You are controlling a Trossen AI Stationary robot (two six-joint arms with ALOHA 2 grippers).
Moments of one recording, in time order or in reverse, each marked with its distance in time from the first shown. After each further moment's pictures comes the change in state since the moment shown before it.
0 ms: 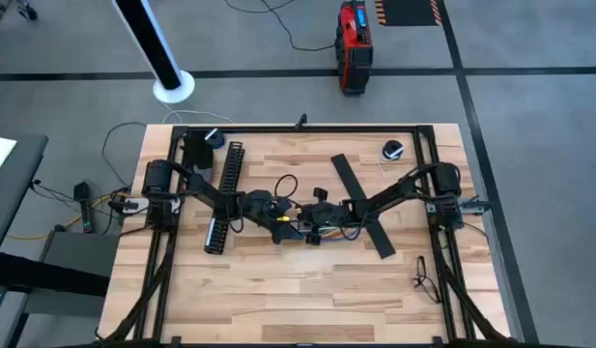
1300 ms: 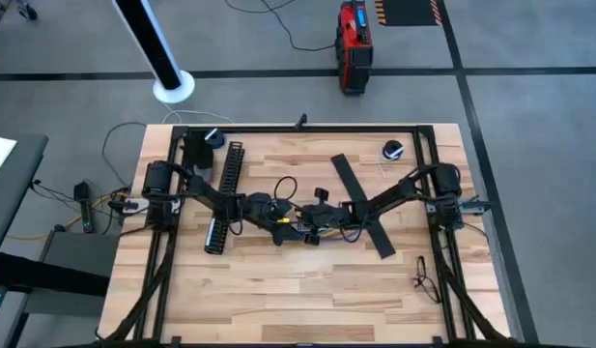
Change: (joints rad) left arm -0.021 0.000 0.001 0.014 -0.065 -0.011; right arm 0.021 0.000 0.001 0.001 0.086 0.031
